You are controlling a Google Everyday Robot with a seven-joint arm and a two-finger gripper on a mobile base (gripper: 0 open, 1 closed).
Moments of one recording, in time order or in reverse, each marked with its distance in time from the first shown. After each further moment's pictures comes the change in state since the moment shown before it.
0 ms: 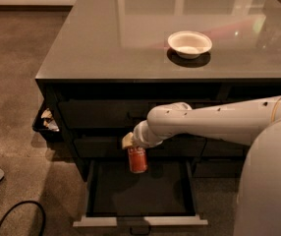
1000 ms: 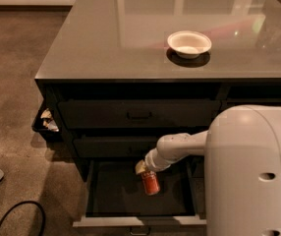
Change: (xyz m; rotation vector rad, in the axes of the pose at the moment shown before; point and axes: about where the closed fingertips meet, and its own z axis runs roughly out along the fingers) arm 0.070 -0.102 0.126 0.017 0.127 -0.064
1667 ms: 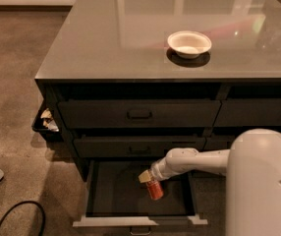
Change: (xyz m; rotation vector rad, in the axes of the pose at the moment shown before) arm 0.018 -0.036 0.054 -0.083 -0.063 -0.183
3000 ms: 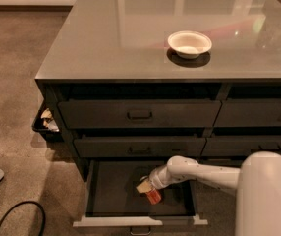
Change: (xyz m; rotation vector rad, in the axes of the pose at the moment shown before) arm 0.025 -0.001 0.050 -0.129 -0.017 -0.310
